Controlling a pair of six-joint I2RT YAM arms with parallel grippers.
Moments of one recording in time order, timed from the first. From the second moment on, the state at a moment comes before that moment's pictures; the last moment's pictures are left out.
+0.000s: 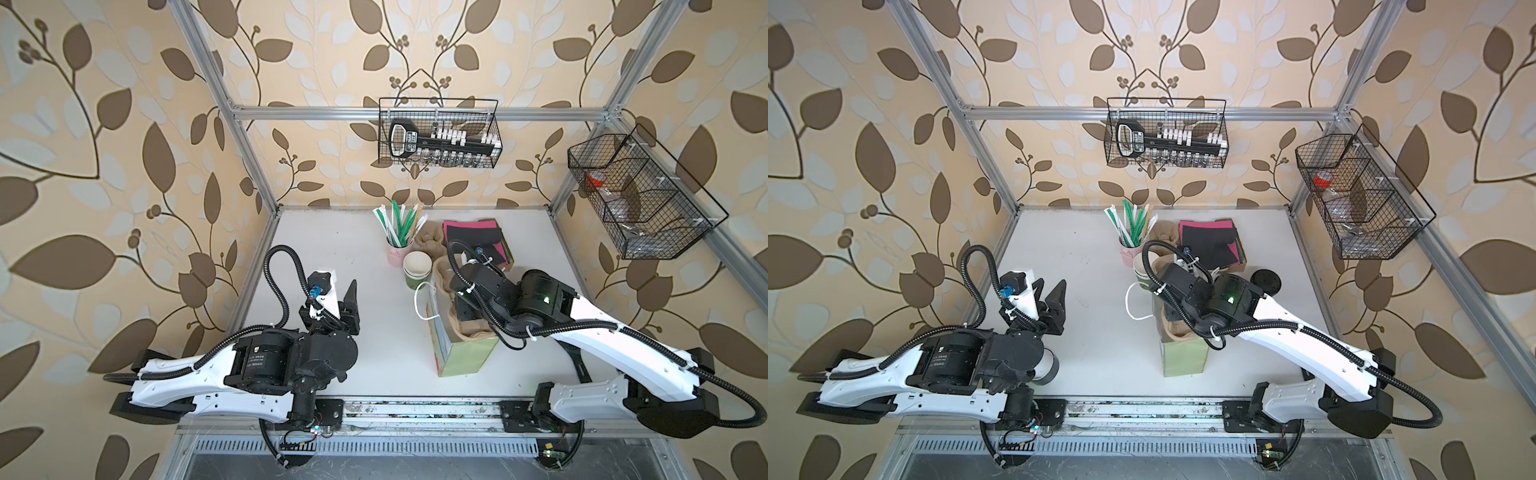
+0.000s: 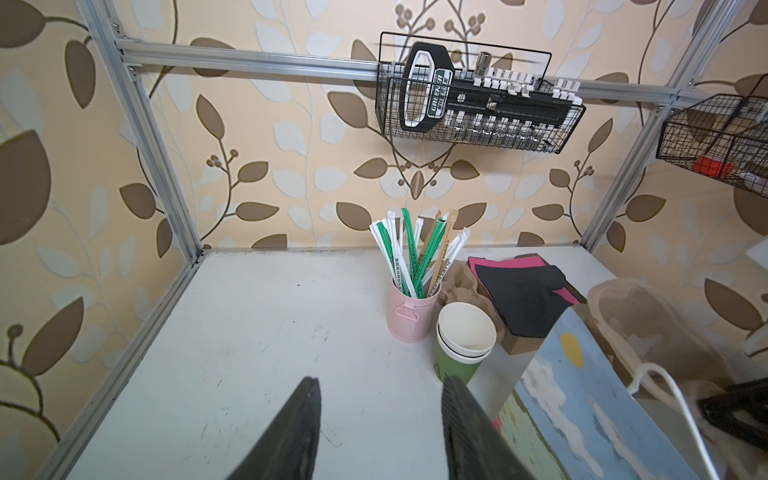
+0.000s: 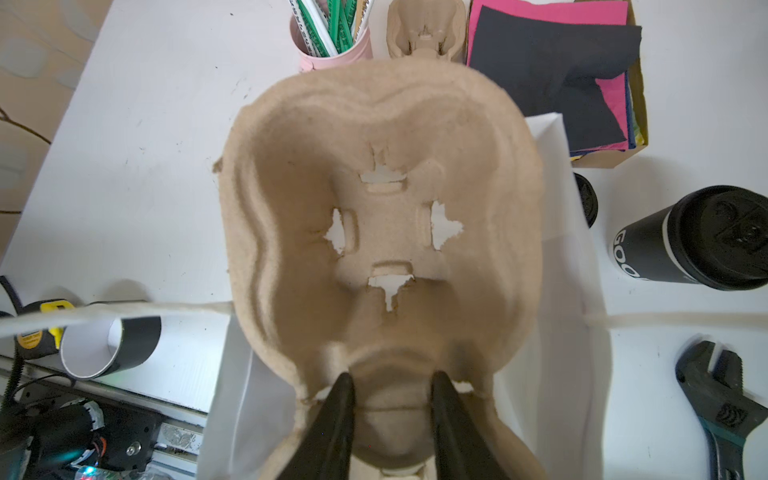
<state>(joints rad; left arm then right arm) -1.48 0.78 1.08 -0.89 -1.32 -0.68 1.02 1.30 1.48 -1.25 0.48 0.79</state>
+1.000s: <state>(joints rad) -1.48 0.82 1.08 -0.89 -1.31 -0.68 0.94 1.40 1.48 -1.20 0.46 0.75</state>
